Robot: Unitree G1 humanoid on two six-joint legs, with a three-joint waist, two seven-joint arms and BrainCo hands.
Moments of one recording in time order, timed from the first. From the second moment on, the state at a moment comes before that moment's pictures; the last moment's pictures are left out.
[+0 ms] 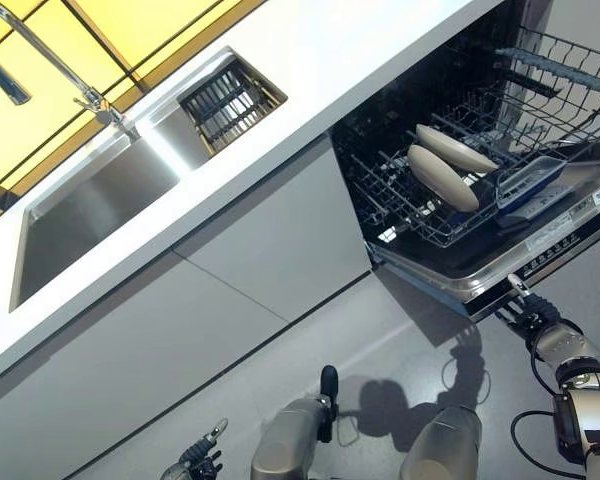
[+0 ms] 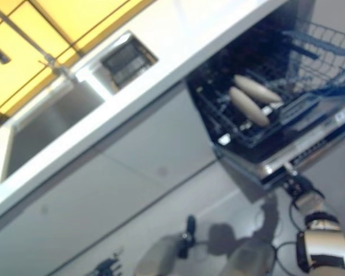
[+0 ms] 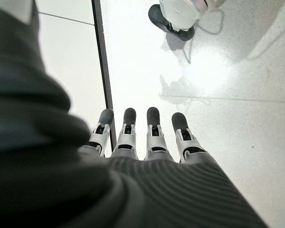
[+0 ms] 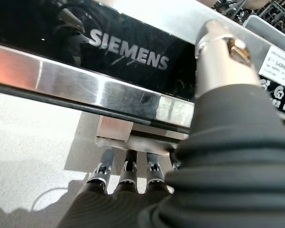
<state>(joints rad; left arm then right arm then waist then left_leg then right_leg) -0.03 0.20 -0.10 1.27 -0.69 -0.04 -0.13 -0.59 -0.72 -0.08 1.27 0.96 0.23 0.08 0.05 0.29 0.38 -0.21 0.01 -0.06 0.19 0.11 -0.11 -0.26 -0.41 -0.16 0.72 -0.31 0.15</state>
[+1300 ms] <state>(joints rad) 0.08 0.29 -0.06 1.27 -0.54 -0.03 -0.12 -0.75 -0.66 0.05 1.14 0.86 0.19 0.32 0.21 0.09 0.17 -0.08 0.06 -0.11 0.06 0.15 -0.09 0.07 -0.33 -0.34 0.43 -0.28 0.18</state>
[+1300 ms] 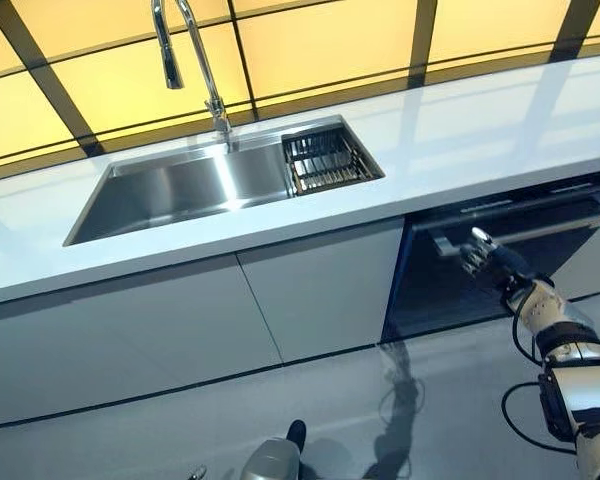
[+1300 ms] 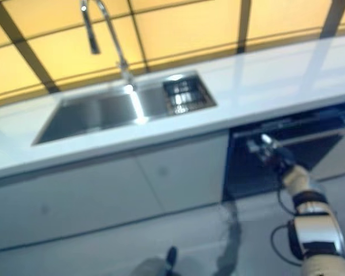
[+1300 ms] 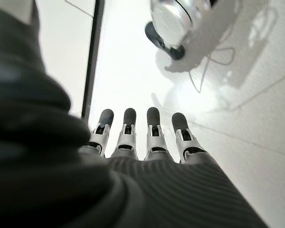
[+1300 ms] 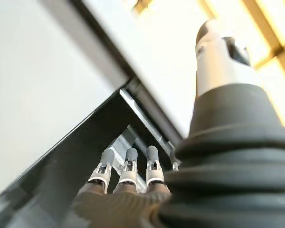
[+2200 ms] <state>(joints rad) -0.04 0.31 -0.04 1.28 -0.55 0.00 -0.04 -0.28 -0.33 0.29 1.17 0.29 0.12 0.22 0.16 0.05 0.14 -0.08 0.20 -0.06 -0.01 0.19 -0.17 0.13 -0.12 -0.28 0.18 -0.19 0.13</state>
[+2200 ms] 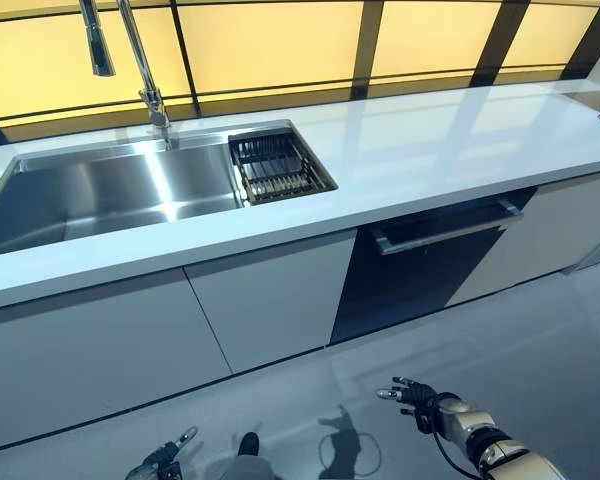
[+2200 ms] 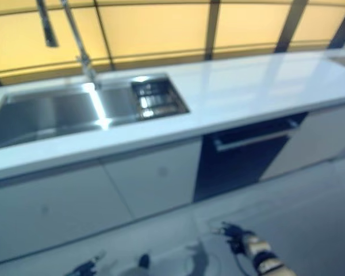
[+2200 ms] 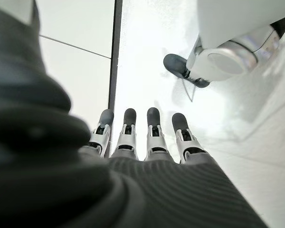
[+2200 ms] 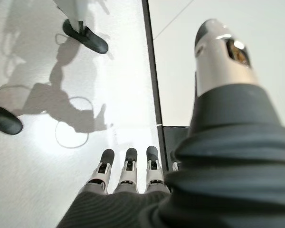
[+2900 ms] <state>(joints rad) -0.08 0.30 -0.14 1.34 -0.32 0.06 -0.05 -0.07 -0.27 0.15 1.25 0.40 0.01 0.16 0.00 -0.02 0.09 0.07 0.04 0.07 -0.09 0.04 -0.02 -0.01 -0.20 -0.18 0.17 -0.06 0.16</state>
